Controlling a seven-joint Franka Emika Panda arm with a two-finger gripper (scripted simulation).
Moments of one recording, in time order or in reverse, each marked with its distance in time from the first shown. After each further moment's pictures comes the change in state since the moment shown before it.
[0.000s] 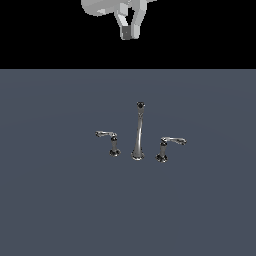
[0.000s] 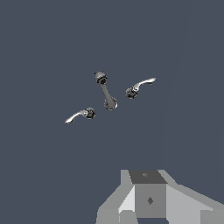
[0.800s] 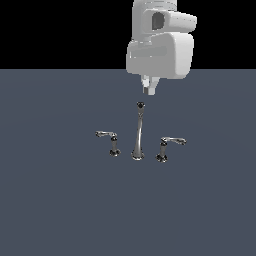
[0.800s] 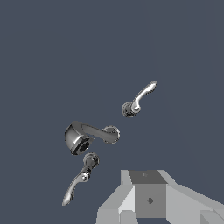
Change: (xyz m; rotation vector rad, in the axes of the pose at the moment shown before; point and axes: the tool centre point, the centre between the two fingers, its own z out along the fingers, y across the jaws) arm 0.081 0.002 0.113 -0.009 -0.010 0.471
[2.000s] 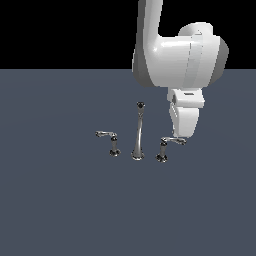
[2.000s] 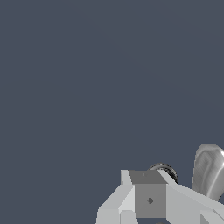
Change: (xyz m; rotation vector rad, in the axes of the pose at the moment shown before) arm 0.112 0.014 0.149 -0.015 -0.011 0.639
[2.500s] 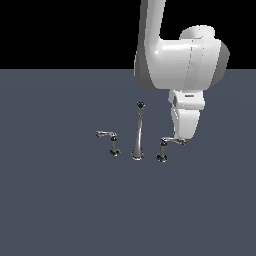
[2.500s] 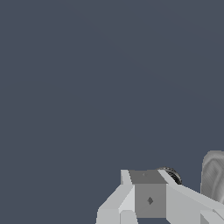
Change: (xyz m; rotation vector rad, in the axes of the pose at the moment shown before) arm 0.004 -0.001 0.005 0.001 -0.002 0.026
